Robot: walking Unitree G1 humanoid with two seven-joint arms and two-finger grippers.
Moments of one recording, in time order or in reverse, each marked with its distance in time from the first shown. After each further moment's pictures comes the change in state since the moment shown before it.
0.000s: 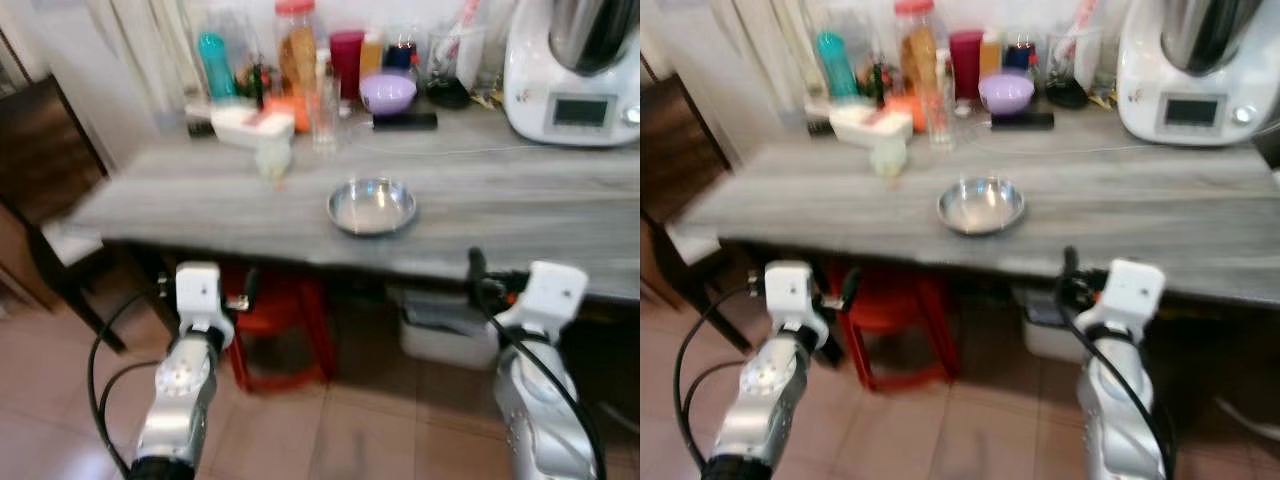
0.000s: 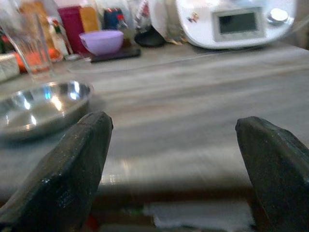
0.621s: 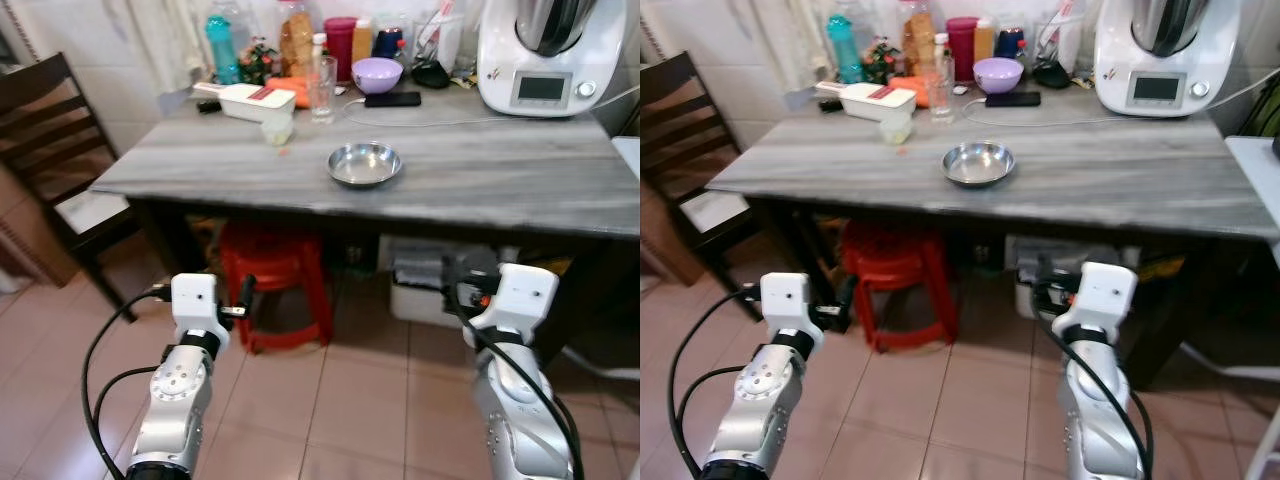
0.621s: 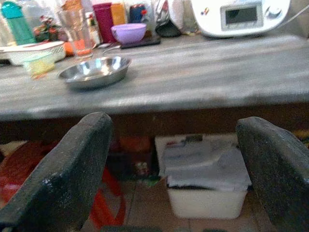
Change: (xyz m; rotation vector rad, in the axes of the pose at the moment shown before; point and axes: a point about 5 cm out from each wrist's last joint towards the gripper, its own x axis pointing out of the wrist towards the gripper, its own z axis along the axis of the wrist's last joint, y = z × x) left arm -0.002 0.002 -0.002 -0.002 0.007 0.005; right arm -0.001 0.020 -0.003 -0.012 0.004 0.067
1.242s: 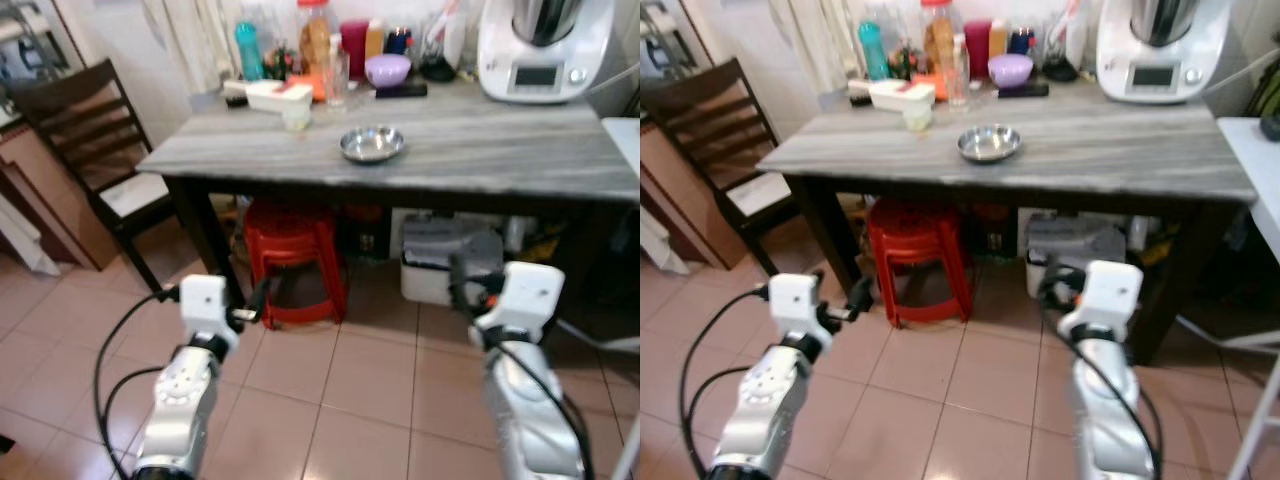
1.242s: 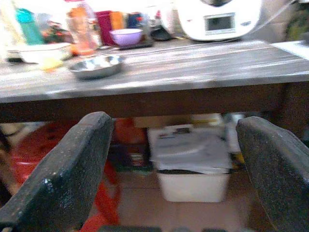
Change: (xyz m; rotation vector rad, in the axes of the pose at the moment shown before) left arm -0.001 -0.015 0.003 -0.029 -0.034 -0.138; right arm 0.001 -0.014 0.000 -0.032 0.001 -0.030
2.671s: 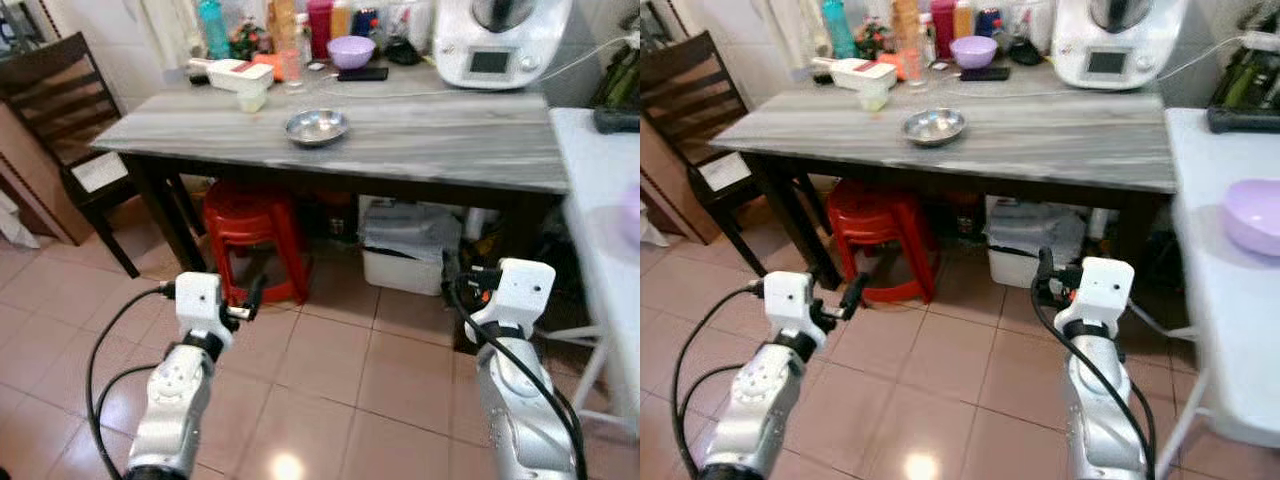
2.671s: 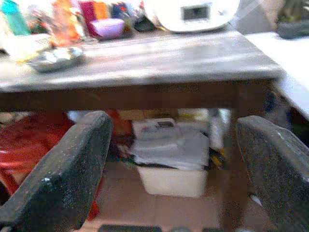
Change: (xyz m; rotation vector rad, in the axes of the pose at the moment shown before) left arm -0.001 0.004 -0.001 -0.006 0.000 0.007; right arm 0.003 0.007 0.000 0.014 -0.001 0.021
